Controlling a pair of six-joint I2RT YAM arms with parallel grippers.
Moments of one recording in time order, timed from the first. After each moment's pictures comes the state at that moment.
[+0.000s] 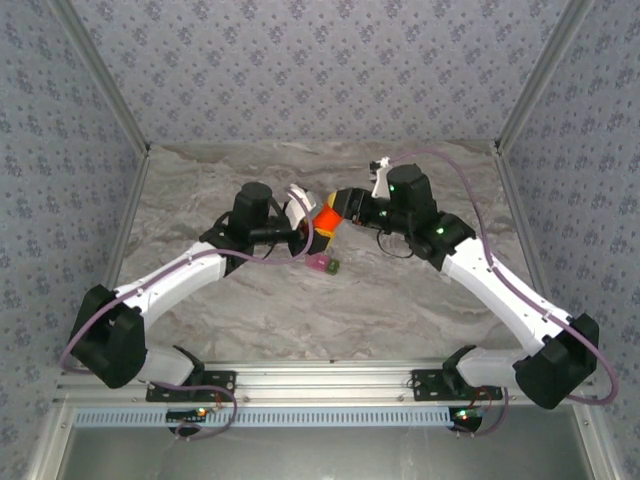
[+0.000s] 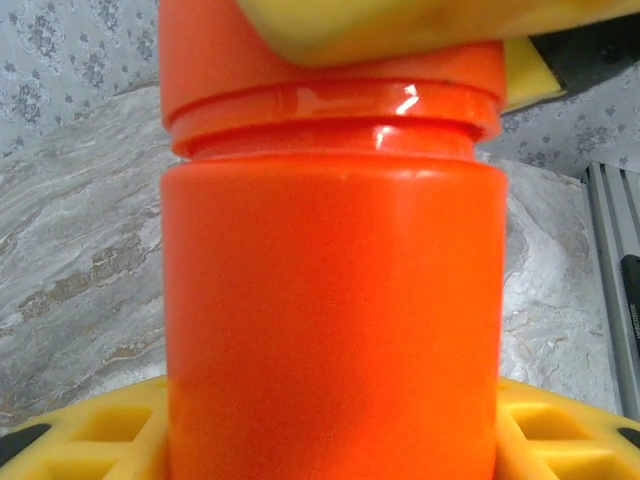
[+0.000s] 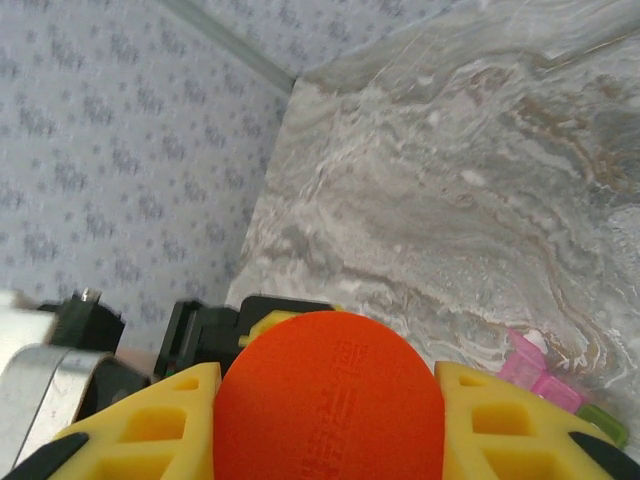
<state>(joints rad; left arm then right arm) -0.63 1.38 0.97 0.02 0.60 0.12 0.58 1.26 1.19 -0.35 -0.31 0.73</state>
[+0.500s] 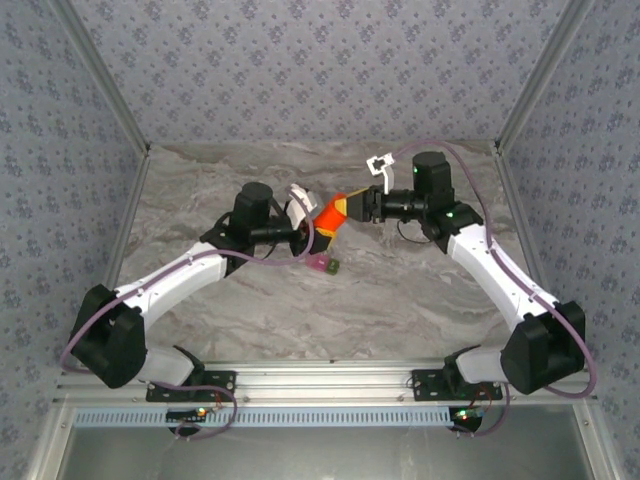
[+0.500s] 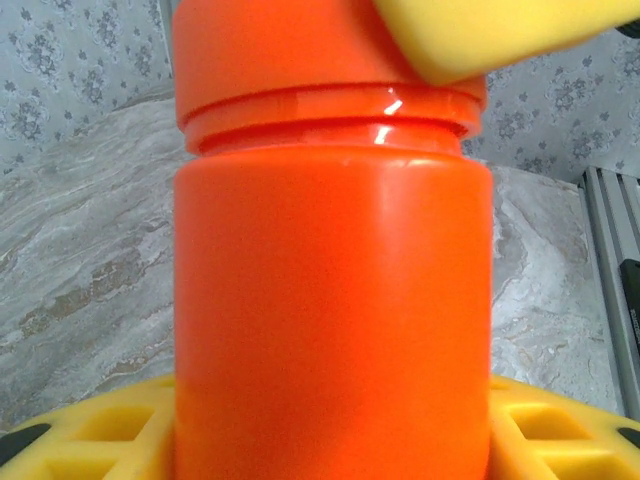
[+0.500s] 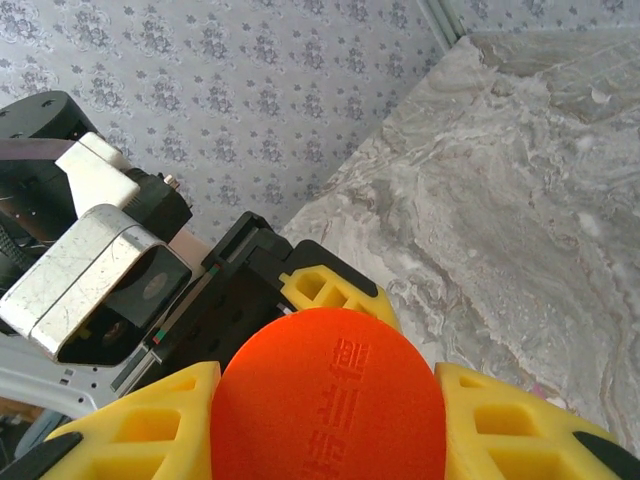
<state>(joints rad) -0.63 1.38 0.96 0.05 0.60 0.12 0.37 1.33 1.13 -0.19 -0.86 0.32</state>
